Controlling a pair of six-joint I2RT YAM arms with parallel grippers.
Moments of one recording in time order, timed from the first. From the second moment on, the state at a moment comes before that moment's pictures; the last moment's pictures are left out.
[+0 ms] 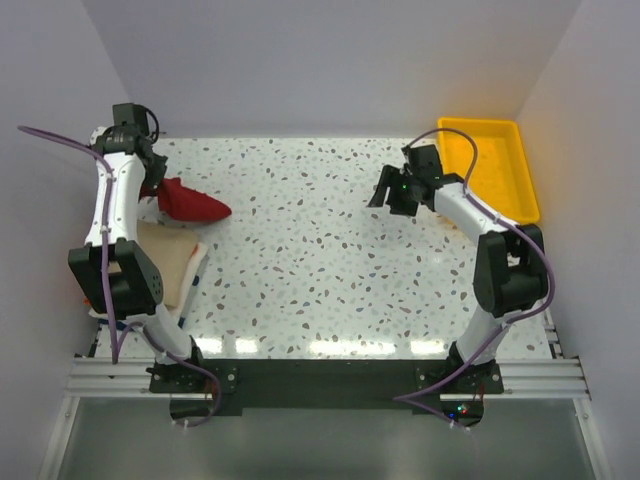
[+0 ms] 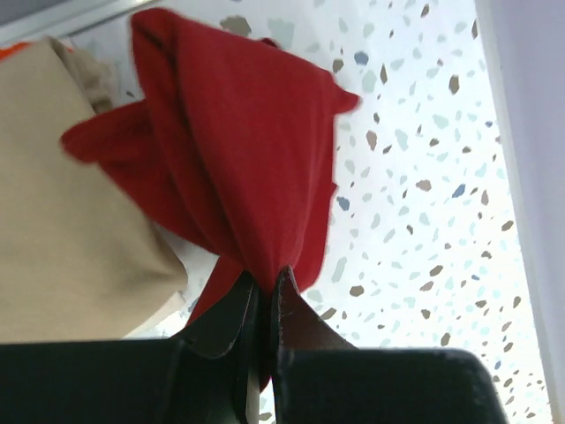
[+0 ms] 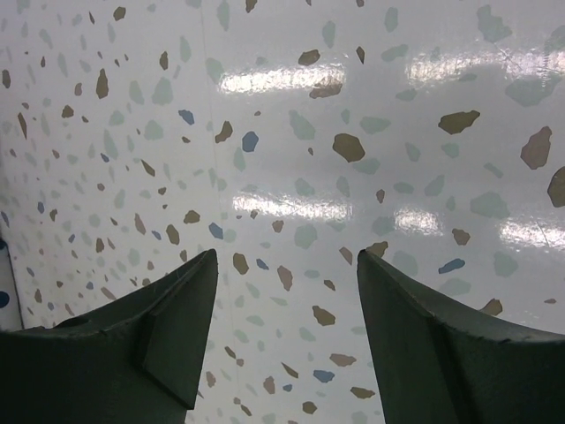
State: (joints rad) left arm 0.17 1.75 1.72 -0.98 -0.31 -0.98; right arm 0.24 1.78 1.32 -0.43 -0.20 0.48
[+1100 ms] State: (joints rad) left arm 0.30 1.49 1.82 -1.12 -0.28 -0.87; right arm 0.26 1.66 1.31 -0.48 -0.20 0.48
